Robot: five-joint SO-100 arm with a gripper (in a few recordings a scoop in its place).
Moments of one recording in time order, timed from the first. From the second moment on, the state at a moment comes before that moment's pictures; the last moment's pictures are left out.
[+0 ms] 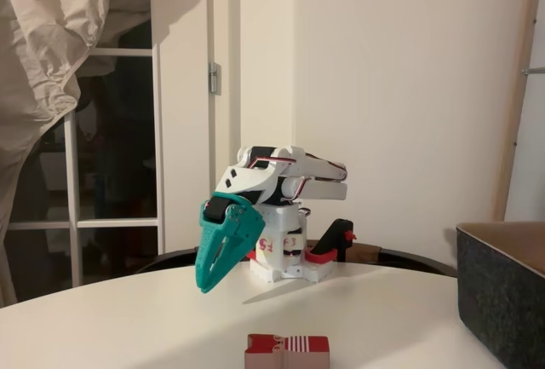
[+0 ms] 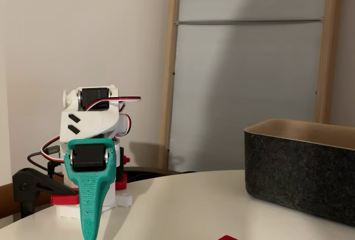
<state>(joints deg) 48.3 191.8 179.4 62.5 85.9</state>
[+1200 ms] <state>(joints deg) 48.3 191.8 179.4 62.5 85.4</state>
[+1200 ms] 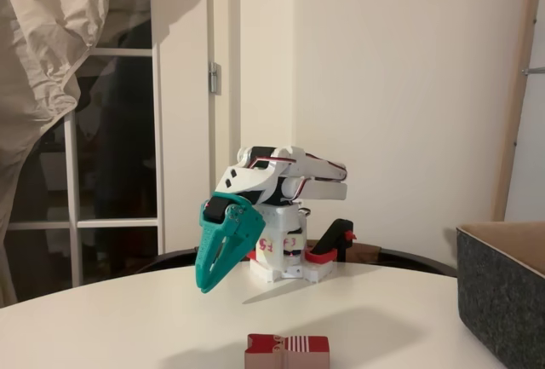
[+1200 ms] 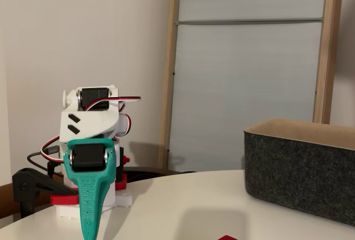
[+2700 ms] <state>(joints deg) 17.8 153.7 130.6 37.2 115.3</state>
